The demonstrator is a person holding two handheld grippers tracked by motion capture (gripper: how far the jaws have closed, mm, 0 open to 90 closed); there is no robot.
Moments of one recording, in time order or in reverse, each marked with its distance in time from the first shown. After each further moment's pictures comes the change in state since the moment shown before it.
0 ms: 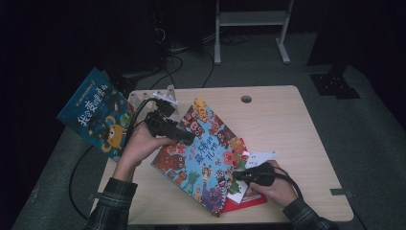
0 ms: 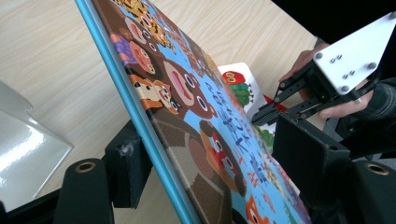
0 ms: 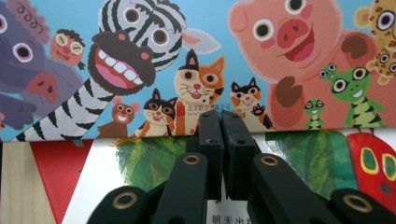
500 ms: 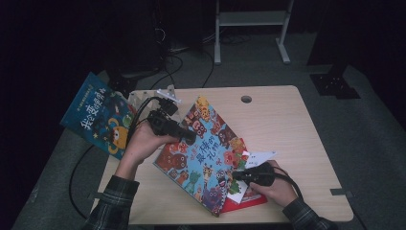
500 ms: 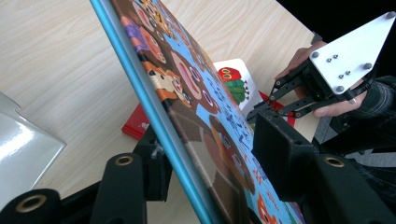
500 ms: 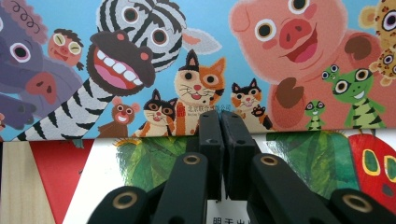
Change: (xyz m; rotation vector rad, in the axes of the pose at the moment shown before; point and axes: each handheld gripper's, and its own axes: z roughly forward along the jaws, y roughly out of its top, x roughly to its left) left arm -0.001 0.007 0.003 0.041 -0.012 -0.018; right arm 0.000 0.000 0.000 -0.004 0.000 0.007
